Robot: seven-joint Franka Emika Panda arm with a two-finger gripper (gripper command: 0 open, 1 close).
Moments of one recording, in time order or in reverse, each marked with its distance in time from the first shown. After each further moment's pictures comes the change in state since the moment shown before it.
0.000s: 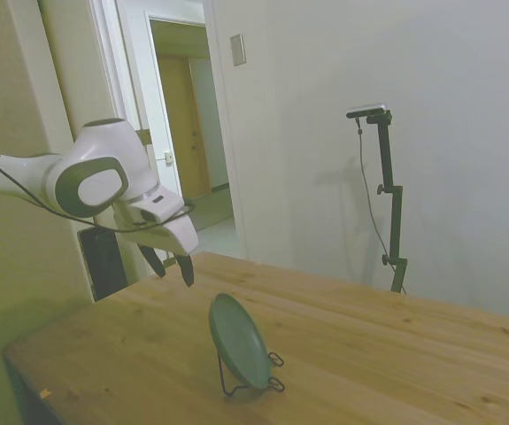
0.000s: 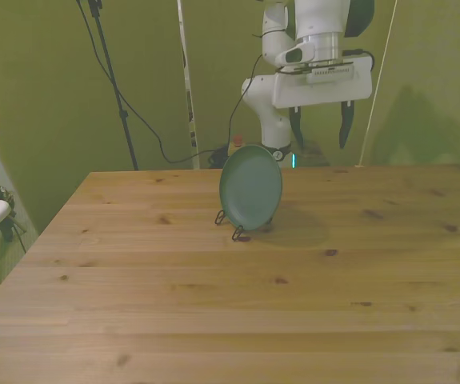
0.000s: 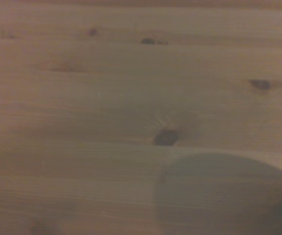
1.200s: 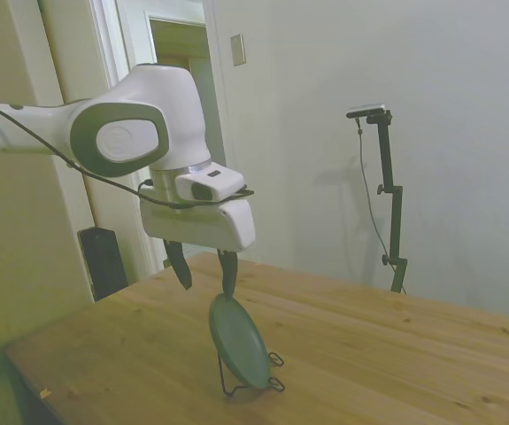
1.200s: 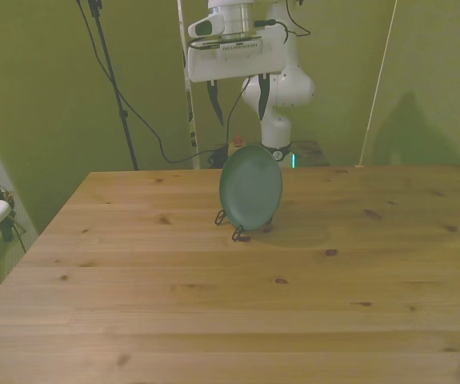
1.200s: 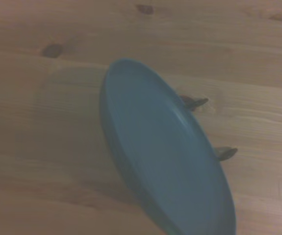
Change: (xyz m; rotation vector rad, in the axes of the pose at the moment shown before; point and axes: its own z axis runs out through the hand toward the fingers) arm 0.104 0.138 -0.034 -0.152 -0.146 -0.109
